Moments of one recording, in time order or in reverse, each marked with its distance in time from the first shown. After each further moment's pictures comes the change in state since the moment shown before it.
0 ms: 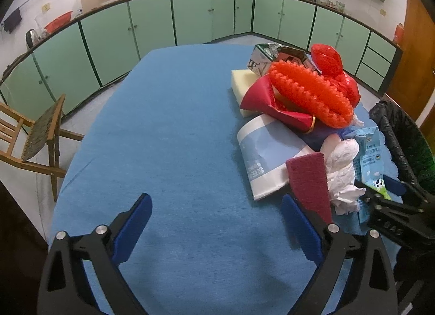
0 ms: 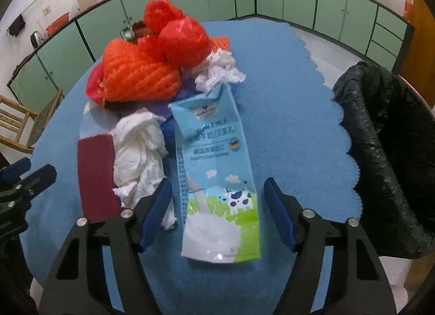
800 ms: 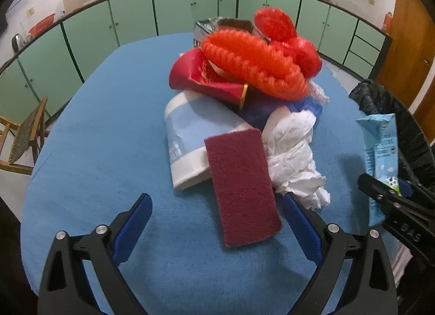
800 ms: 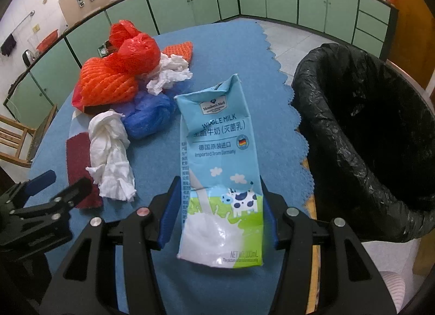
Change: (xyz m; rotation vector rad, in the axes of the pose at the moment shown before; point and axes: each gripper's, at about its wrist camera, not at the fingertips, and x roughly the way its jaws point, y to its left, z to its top) left arm 0.022 -0.067 -0.014 0.040 0.033 -0.039; right arm -0.024 -0.053 -0.018 0.088 -0.030 -0.007
